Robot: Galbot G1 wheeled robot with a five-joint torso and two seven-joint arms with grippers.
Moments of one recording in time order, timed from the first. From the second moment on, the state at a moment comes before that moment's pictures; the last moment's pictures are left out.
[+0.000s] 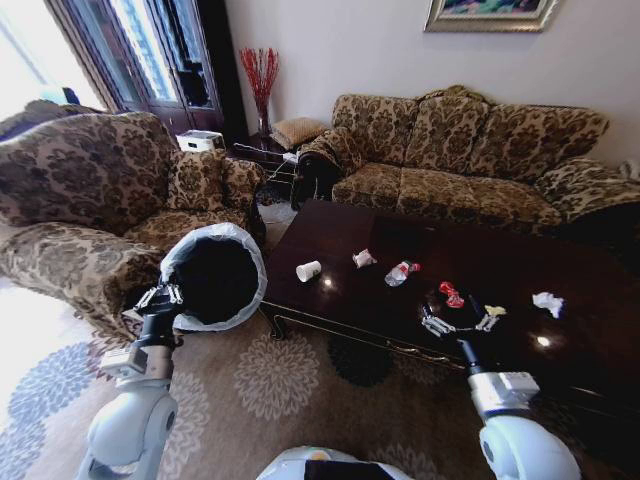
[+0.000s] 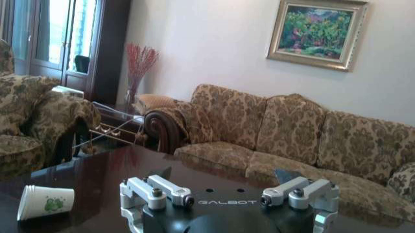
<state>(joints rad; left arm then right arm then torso) 1.63 -1.36 -0.84 -2.38 -0.24 0.08 -0.18 -1.71 1.35 0.76 2.33 0.11 -0.10 -0.03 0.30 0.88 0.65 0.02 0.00</state>
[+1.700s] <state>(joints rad) 1.48 -1.23 -0.80 -2.17 -0.28 0.10 -0.21 -0.65 1.50 -0.17 1.17 0.25 -0.05 0.36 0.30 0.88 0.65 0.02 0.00</state>
